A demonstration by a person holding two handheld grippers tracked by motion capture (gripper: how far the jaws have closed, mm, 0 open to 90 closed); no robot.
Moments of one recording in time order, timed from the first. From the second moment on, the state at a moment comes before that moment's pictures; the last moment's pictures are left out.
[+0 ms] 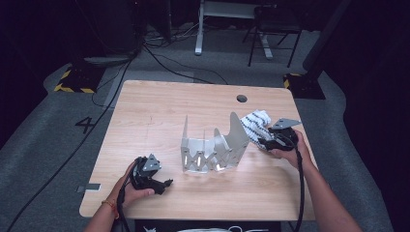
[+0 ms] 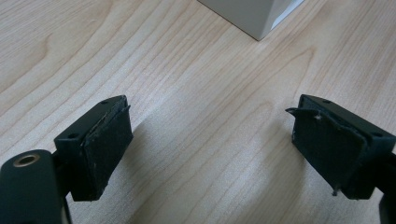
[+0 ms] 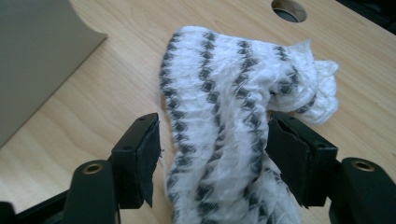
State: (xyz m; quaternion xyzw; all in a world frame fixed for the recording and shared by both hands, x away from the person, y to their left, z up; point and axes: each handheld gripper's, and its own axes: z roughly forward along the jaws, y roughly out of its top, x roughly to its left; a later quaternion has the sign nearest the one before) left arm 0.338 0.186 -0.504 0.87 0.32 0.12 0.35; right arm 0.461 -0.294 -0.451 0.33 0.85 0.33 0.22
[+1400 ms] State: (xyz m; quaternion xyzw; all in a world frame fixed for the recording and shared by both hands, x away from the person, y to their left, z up) left arm 0.336 0.184 -0.504 0.87 0.33 0.13 0.35; right arm 0.352 -0.356 -0.496 0.34 0.85 0.33 0.23
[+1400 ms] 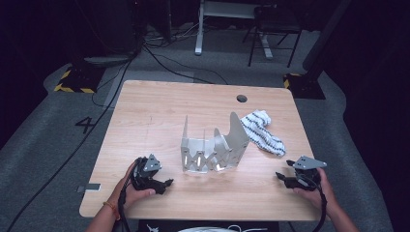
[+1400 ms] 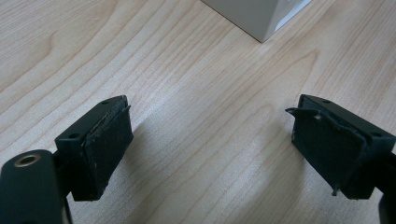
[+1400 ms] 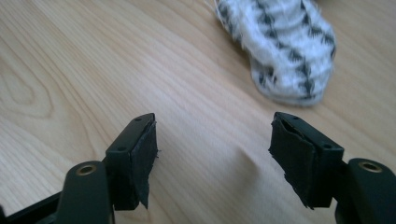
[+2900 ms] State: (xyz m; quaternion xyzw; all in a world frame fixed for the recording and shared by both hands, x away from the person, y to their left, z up) left arm 0.342 0.182 -0.504 0.87 0.32 0.12 0.35; right arm 0.360 -0.369 -0.504 0.40 0.82 0.37 0.18
